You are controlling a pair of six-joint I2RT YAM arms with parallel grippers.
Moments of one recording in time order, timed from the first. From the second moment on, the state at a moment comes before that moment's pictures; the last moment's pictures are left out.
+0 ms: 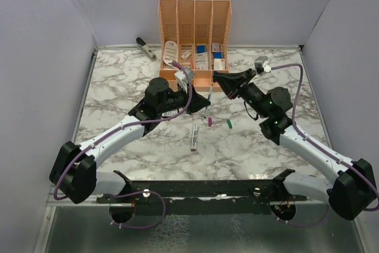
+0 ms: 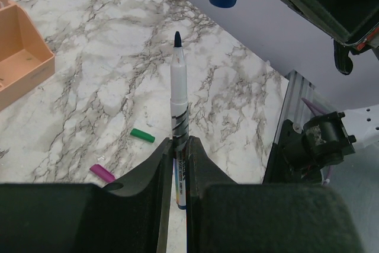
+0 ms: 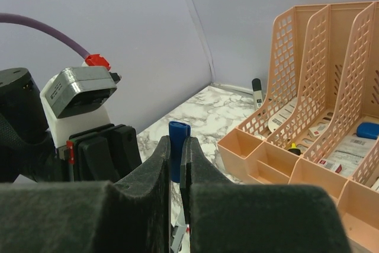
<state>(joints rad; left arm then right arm) -0.64 1.30 0.87 0.29 0.53 -0.39 0.56 1.12 0.75 0.69 -0.23 0.35</state>
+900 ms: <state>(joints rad) -0.65 1.28 0.86 0.30 0.56 -0.37 0.56 1.12 0.71 0.70 -0.25 0.39</state>
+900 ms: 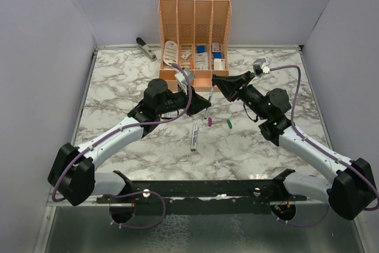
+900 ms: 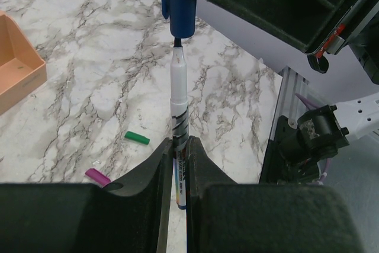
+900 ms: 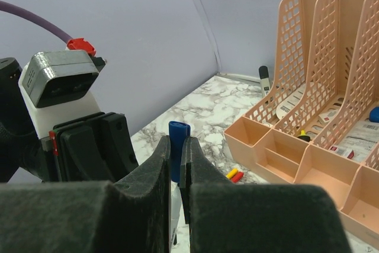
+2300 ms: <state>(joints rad) -0.66 1.26 0.86 0.39 0.42 -0.44 0.56 1.17 0.70 0.76 -0.31 0.46</state>
